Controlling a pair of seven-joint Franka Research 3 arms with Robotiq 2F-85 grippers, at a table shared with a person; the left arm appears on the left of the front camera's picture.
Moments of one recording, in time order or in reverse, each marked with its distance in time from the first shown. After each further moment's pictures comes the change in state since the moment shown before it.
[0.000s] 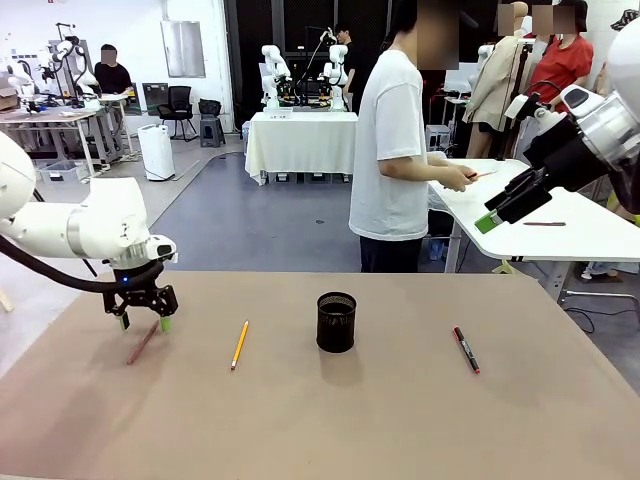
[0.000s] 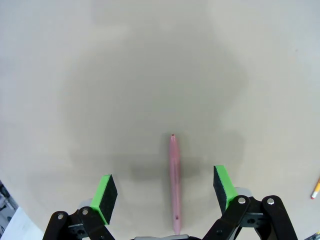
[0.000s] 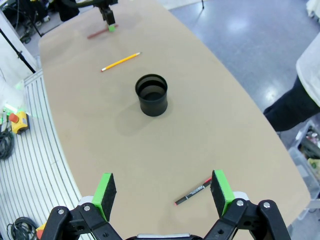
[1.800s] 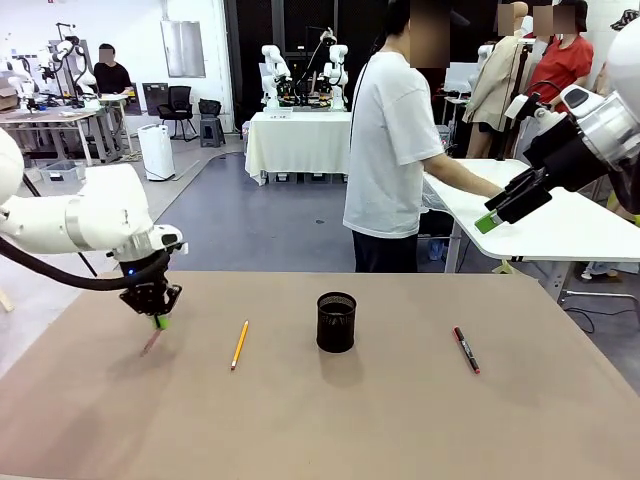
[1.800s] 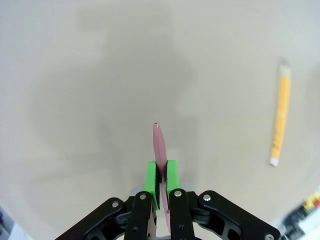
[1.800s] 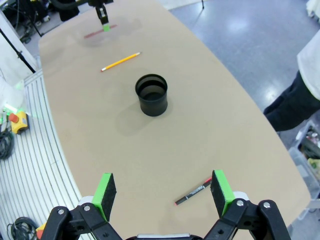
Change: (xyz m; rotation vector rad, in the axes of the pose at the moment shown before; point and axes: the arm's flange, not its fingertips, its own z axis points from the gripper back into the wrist) left arm -0.023 -0.032 0.042 -0.165 -0.030 -0.104; right arm 0.000 0.000 0.000 0.000 0.000 0.000
